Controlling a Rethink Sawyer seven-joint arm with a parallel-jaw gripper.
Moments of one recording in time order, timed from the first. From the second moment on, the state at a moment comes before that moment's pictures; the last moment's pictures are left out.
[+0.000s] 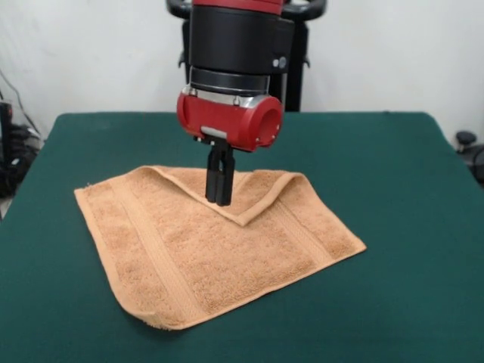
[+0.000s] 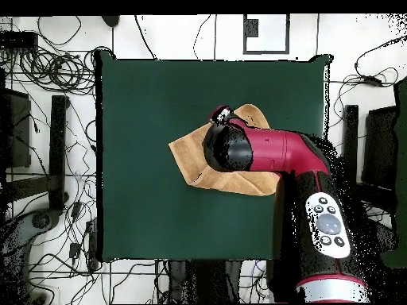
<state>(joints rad) -0.32 -0.66 0.14 1.50 -0.31 0.41 2.46</state>
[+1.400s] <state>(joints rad) -0.35 -0.66 0.20 1.37 -0.42 0.78 2.46</state>
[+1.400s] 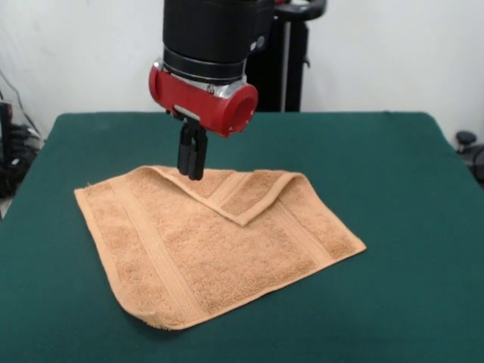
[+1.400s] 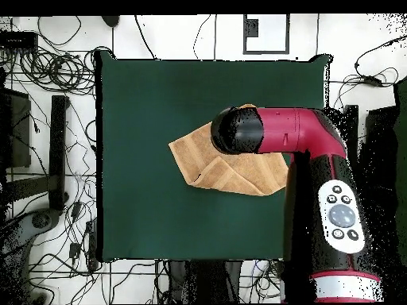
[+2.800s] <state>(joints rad) -0.08 -0.73 0.12 1.35 -0.40 0.93 2.46</state>
